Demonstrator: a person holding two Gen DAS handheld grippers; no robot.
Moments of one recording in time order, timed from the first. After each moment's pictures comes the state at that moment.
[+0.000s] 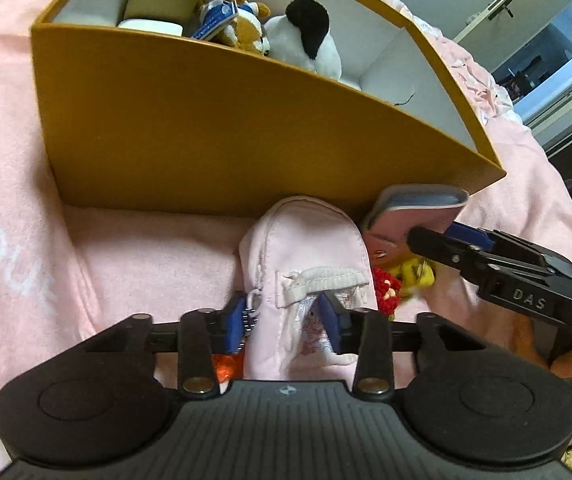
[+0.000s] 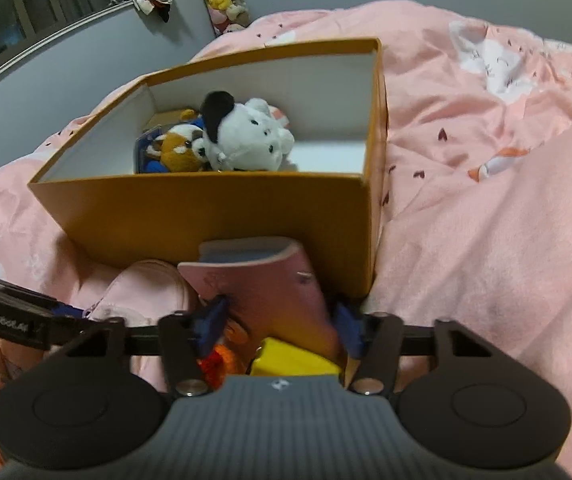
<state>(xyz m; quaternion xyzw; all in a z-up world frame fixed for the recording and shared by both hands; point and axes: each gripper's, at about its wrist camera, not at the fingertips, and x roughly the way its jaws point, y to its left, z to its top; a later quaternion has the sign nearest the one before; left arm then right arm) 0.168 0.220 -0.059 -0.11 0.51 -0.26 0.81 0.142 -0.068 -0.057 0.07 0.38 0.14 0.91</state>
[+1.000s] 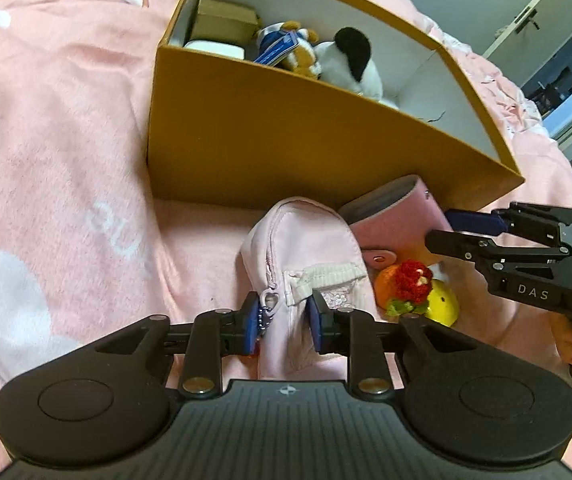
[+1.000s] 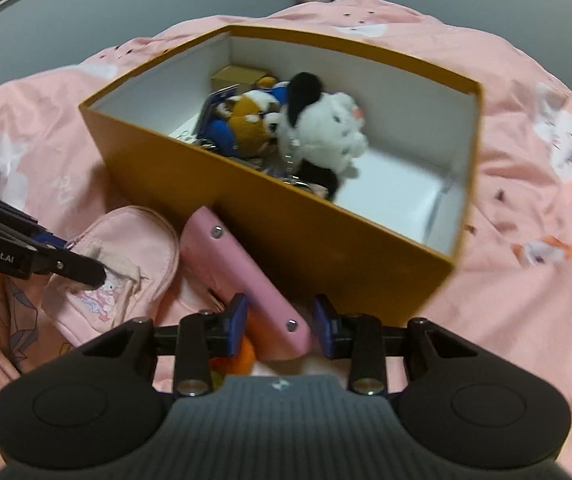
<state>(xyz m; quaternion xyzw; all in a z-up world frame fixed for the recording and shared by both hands) 0.153 0.247 -0.047 -0.10 0.50 -0.20 0.83 0.163 -0.026 -0.042 -0.09 0.42 0.22 0.88</state>
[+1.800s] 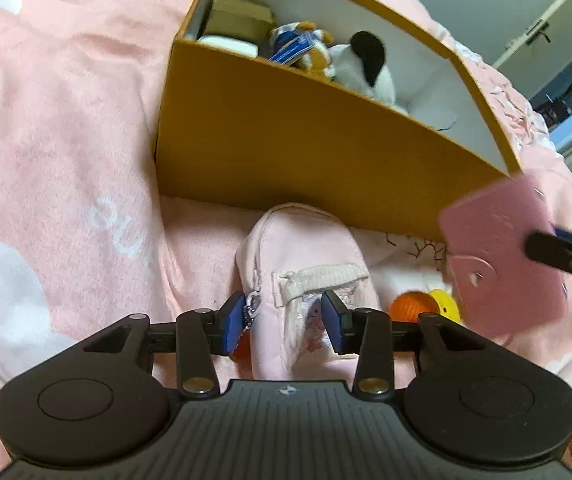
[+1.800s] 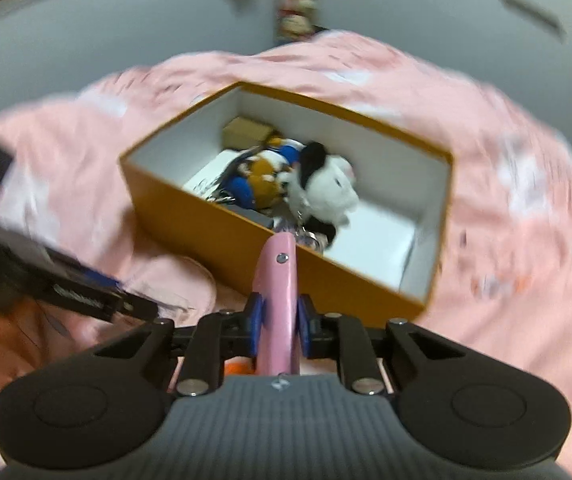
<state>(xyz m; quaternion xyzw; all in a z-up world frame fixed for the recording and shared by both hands) 0.159 0.250 -0.051 -0.12 0.51 -0.19 0.83 0.120 -0.024 0.030 -0.02 0.41 0.16 0.90</state>
